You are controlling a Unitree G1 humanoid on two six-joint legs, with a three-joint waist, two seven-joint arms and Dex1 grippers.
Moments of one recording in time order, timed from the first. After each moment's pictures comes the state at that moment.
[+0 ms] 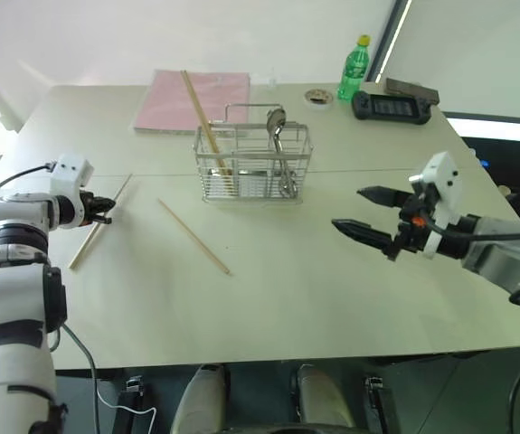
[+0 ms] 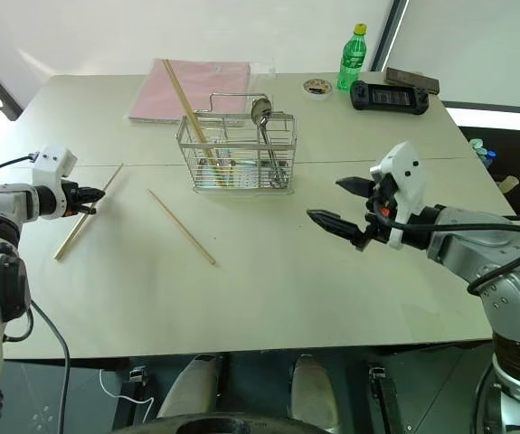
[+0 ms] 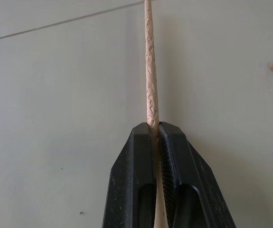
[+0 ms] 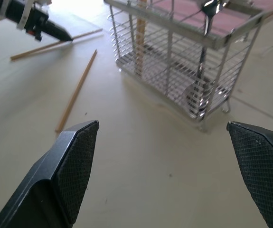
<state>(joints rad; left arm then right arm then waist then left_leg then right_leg) -1.07 0.77 0.13 1.31 0.01 0.34 -0.81 -0.27 -0.84 -0.26 -0.56 0.83 0.95 0.66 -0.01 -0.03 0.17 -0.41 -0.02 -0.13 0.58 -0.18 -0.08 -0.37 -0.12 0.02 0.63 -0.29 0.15</state>
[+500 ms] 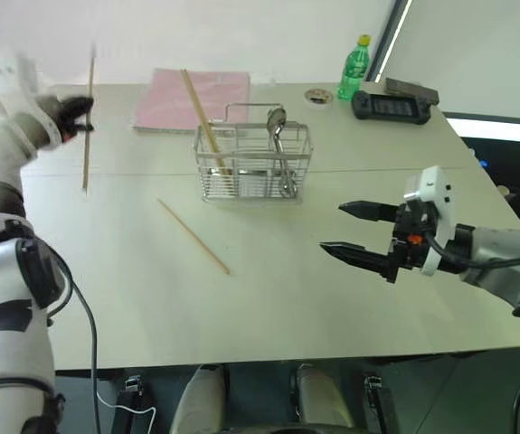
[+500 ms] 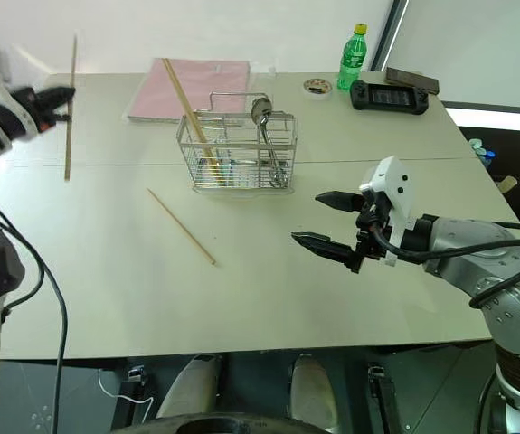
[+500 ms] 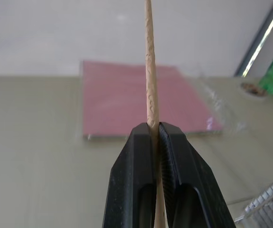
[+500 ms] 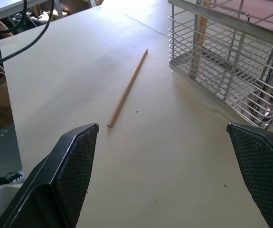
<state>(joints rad) -1.18 0.75 0.35 0.84 -0.27 0.48 -0.72 -0.26 -0.84 -0.26 -0.61 0.89 0.93 0.71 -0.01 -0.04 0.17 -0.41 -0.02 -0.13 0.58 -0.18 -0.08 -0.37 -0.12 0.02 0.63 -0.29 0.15</state>
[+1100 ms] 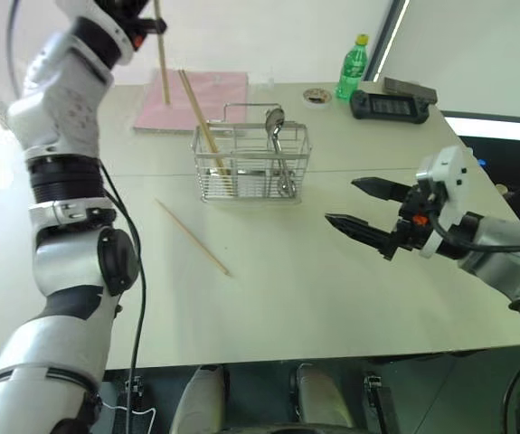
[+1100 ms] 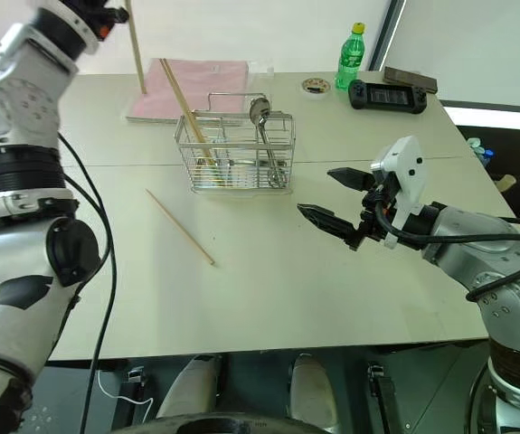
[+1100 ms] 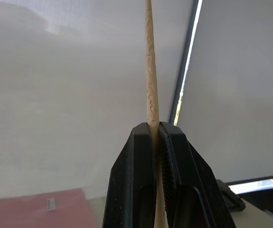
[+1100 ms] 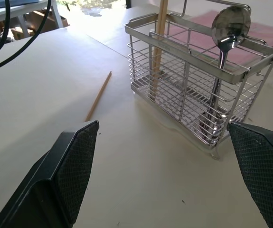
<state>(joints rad) -1.26 0.40 0.33 0.56 -0.41 0.36 -0.50 -0.28 -0.79 -0.28 -0.61 0.87 0.88 0.58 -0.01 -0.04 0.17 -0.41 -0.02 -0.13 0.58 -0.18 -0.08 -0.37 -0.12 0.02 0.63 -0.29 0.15</state>
